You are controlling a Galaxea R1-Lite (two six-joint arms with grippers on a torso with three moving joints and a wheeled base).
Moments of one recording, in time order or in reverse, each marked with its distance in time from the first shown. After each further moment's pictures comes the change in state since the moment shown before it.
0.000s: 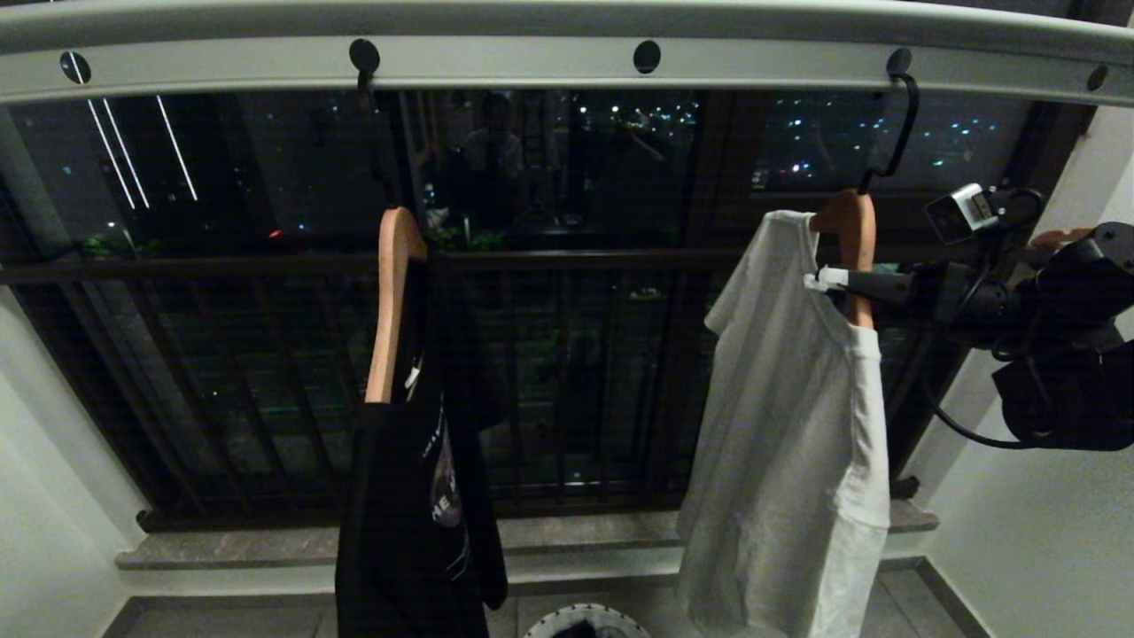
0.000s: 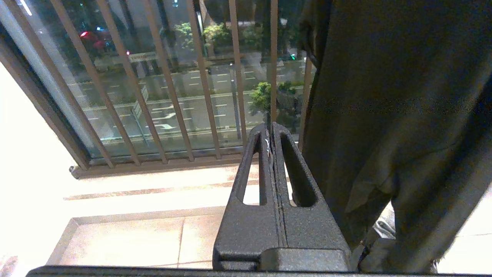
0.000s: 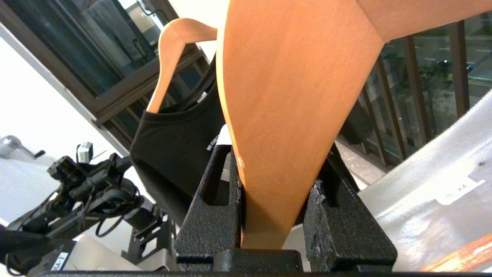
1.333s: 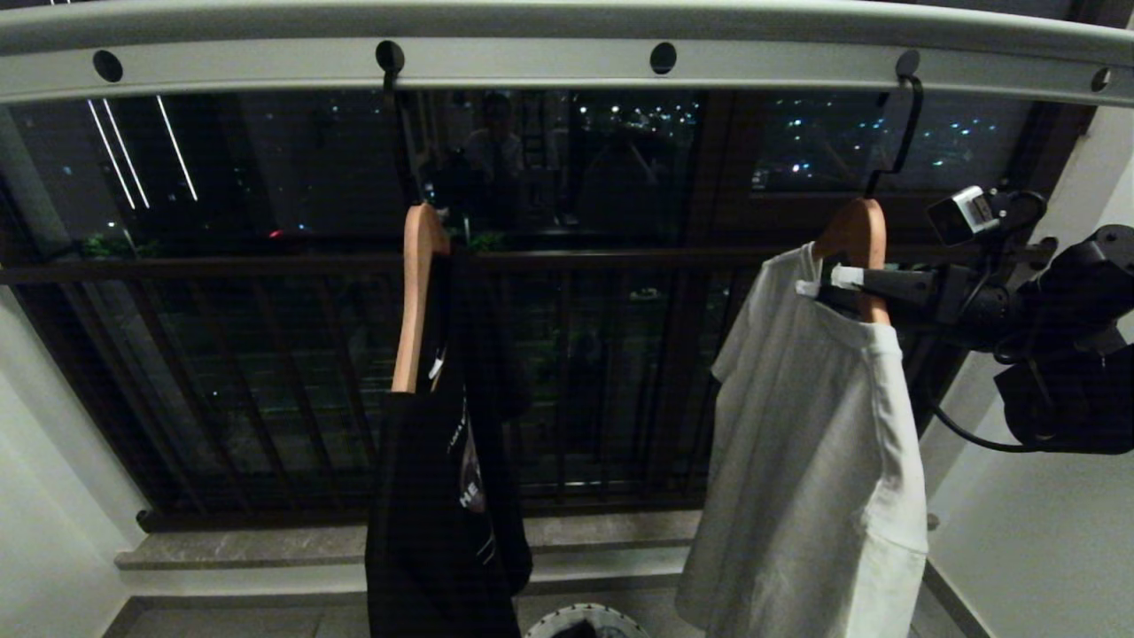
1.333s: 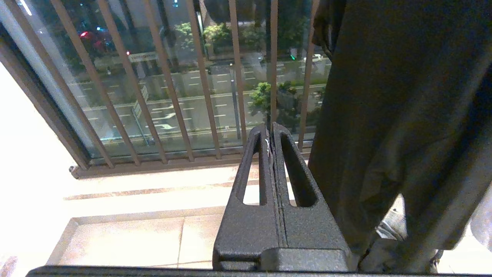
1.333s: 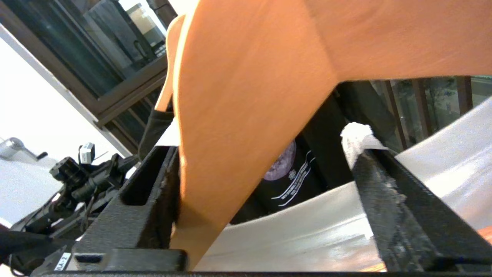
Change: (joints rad) left arm 0.000 0.000 0.000 0.000 0.000 0.000; right arm -0.006 -0.008 0.020 0.000 -0.001 0.003
